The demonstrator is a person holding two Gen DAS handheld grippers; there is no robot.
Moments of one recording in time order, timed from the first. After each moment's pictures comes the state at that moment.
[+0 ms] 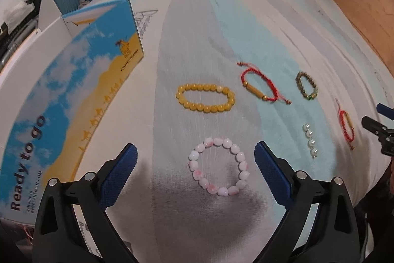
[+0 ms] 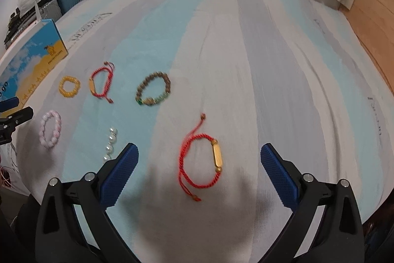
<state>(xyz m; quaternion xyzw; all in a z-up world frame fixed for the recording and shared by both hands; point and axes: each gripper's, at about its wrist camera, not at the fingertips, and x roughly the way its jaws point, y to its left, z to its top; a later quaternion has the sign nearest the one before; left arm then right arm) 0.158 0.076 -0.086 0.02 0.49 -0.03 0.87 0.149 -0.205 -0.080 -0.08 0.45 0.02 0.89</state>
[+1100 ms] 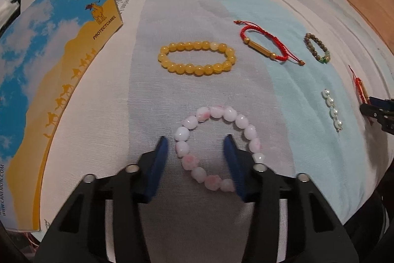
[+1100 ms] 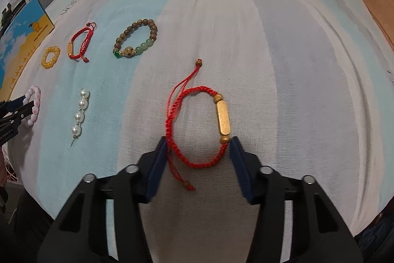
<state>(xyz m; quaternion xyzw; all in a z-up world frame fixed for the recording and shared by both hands) 0.157 0.072 -0.144 0.04 0.53 -0.05 0.85 0.162 -0.217 -0.136 -0.06 0.52 0.03 0.85</state>
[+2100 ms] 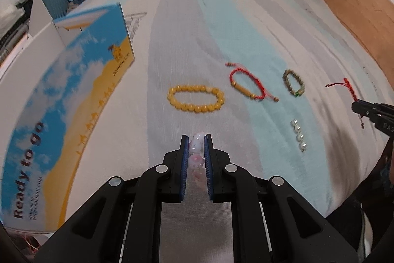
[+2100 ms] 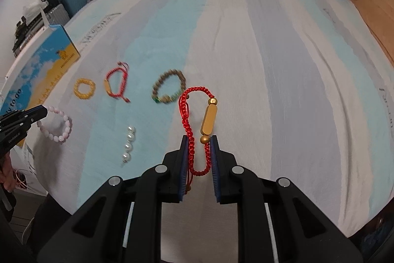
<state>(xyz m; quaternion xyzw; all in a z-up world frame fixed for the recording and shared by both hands) 0.147 0.078 -0.068 0.02 0.49 -0.07 0.87 0.149 -0.195 -0.059 -0.05 0.46 0.05 0.89</state>
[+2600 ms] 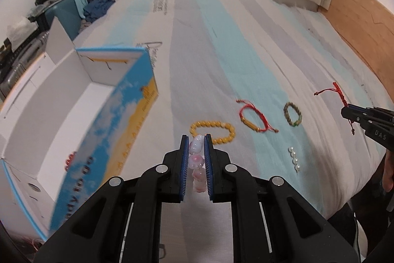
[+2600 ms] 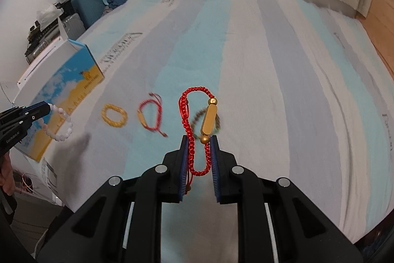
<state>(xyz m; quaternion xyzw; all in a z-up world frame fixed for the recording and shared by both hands) 0.153 0.105 0.001 0.02 0.45 -0.05 0.89 0.157 -0.138 -0.009 -0.06 0.42 0.08 0.90</state>
